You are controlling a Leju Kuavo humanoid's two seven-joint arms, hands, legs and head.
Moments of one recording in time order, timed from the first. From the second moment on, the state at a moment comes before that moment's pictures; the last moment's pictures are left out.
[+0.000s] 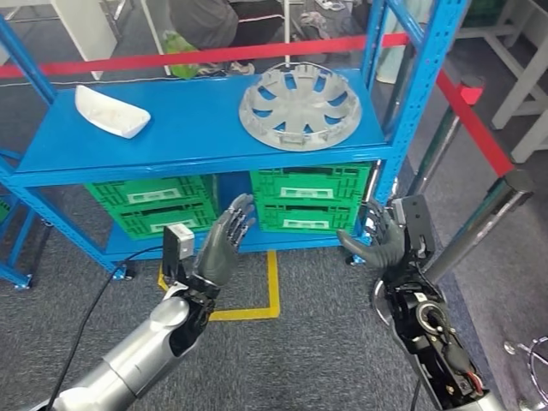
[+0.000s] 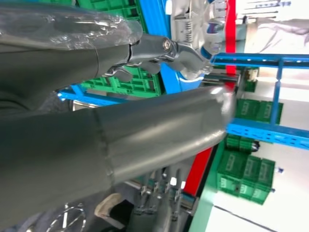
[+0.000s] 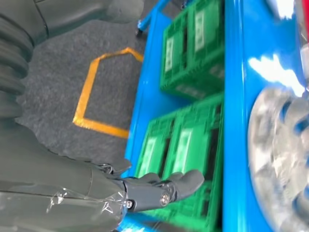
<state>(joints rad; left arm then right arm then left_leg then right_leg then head) -0.49 -0.02 -0.44 -0.68 0.37 -0.04 -0.55 -0.26 -0.13 0.44 -1.30 -0.21 -0.18 -0.24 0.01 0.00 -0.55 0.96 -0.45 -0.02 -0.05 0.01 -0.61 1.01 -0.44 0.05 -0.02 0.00</state>
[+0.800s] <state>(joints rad) -0.46 0.00 -0.43 -0.70 0.39 -0.01 -0.53 -0.30 -0.13 0.44 -1.28 -0.24 -0.13 -0.22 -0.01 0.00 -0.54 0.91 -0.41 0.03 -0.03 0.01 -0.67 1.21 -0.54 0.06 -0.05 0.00</state>
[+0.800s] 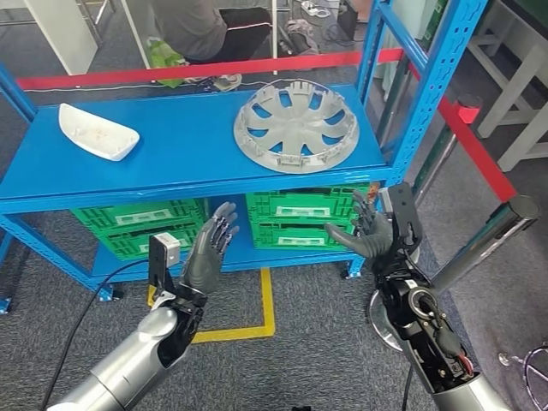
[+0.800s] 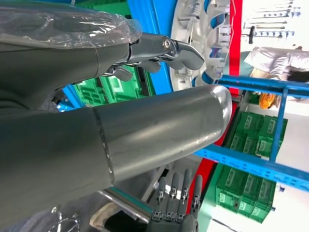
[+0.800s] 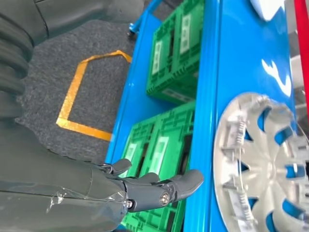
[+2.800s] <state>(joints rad) -0.43 0.01 -0.42 -0.71 0.39 -0.01 -0.54 -0.37 -0.16 0.40 -1.23 -0.21 -0.01 -0.15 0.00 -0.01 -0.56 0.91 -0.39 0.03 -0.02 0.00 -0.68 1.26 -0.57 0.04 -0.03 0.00</state>
